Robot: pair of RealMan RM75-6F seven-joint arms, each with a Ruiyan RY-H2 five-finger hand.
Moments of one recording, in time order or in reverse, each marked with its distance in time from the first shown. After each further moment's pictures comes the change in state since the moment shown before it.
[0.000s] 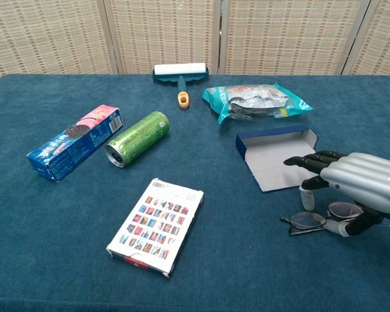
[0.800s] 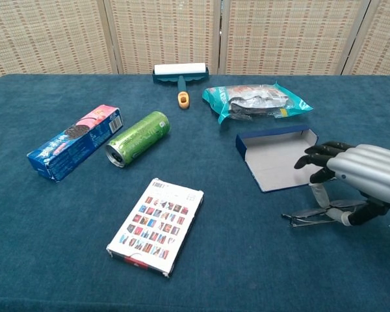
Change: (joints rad) left arm 0.006 -0.007 0.001 0.019 0.001 0.002 -0.017; right arm -0.003 0.005 0.002 0.012 0.005 0.054 0.029
